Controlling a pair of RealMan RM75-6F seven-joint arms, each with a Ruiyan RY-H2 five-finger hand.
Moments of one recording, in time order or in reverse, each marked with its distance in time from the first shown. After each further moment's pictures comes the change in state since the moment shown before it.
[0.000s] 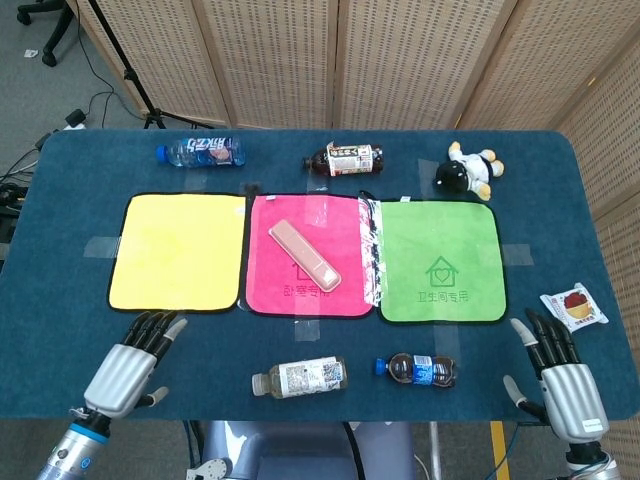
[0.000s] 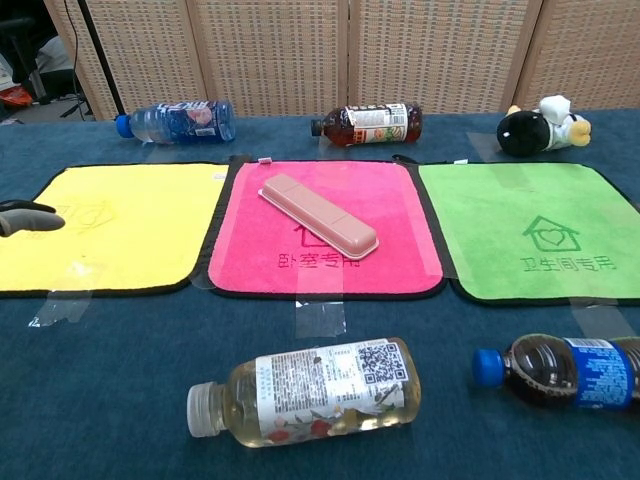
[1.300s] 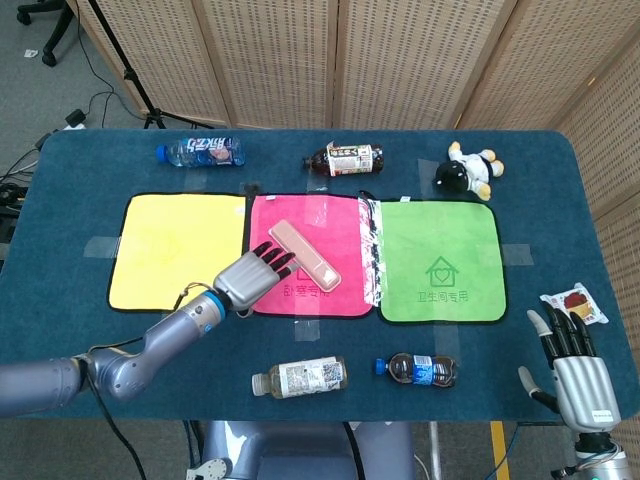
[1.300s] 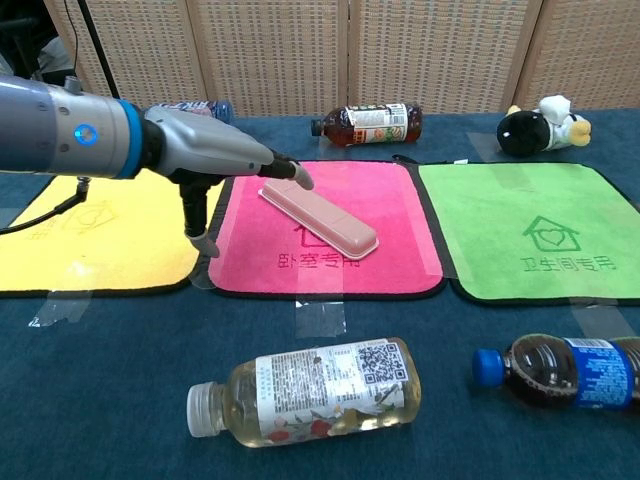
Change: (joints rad) left arm -0.901 -0.101 -0.257 0.224 -0.893 -0.686 0.364; right arm -0.016 0.015 0.074 0.009 0.070 -0.089 0.009
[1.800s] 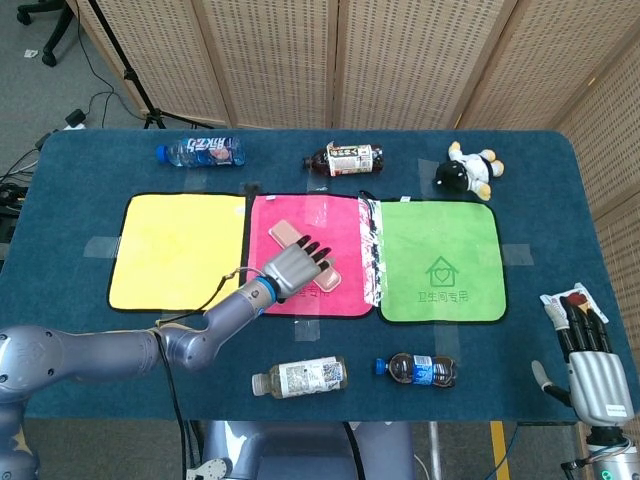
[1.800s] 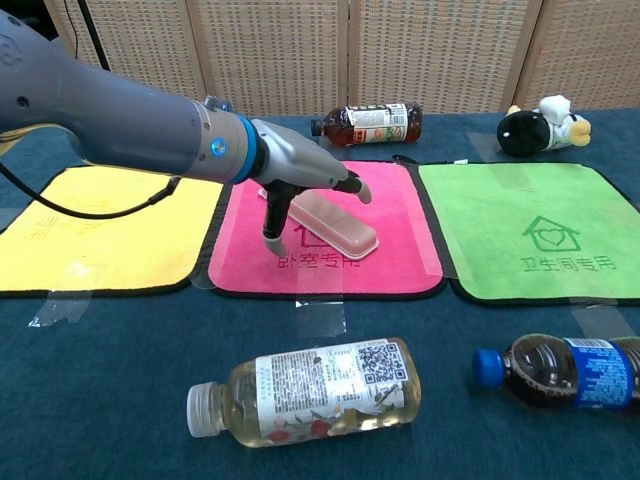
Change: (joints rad) left arm -0.290 -0.199 0.092 0.266 -0.202 -0.045 0.020; right arm -0.003 -0.001 0.036 0.040 0.056 -0.025 0.058
